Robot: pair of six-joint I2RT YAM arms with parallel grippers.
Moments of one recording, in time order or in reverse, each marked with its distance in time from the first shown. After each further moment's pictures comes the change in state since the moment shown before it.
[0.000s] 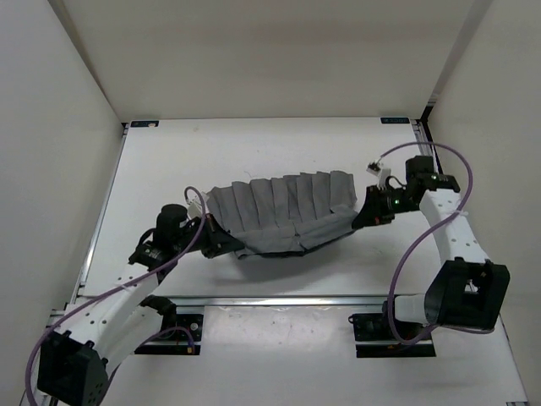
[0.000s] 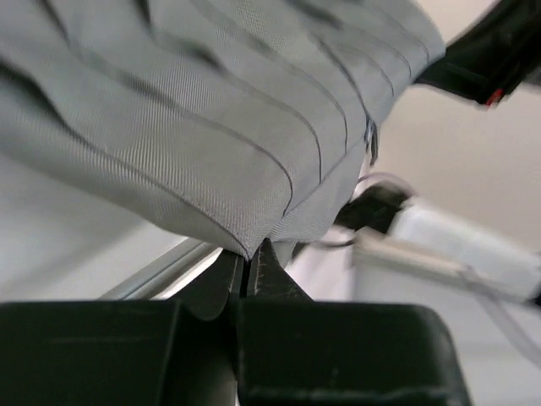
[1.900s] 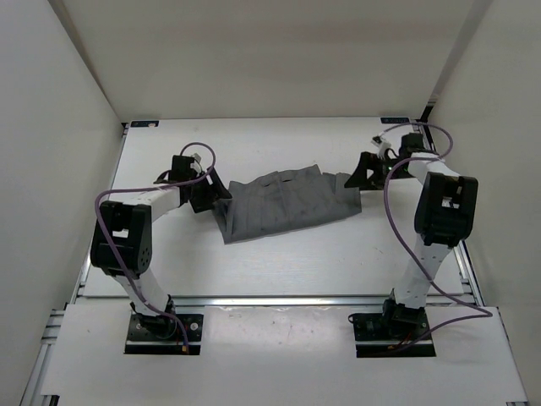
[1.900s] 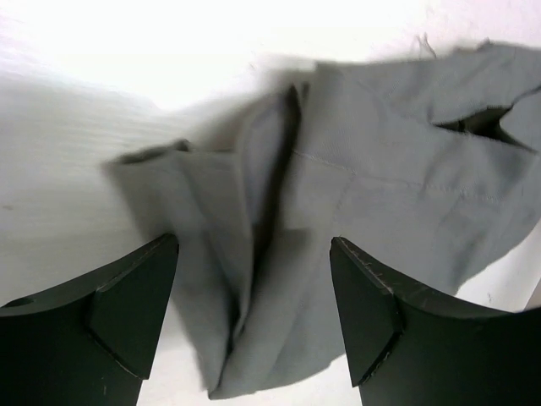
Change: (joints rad) left arm 0.238 0.890 0.519 0.053 -0.297 0.300; right arm -0.037 0.688 0.426 0.456 -0.034 0.134
